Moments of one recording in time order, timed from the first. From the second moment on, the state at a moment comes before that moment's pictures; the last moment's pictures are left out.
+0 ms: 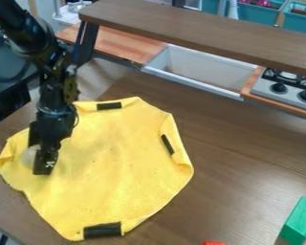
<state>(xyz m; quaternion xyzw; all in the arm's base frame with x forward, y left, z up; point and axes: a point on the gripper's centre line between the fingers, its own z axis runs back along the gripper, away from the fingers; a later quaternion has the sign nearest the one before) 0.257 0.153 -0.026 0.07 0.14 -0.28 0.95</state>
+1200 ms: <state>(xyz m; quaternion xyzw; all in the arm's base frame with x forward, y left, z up) 0.367 0.018 0.032 0.13 0.18 -0.25 0.94</state>
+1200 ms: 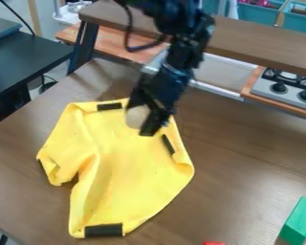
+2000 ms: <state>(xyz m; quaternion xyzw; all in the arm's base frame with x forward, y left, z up) 0.413 -0.064 0.004 0.08 0.12 -0.30 0.94</state>
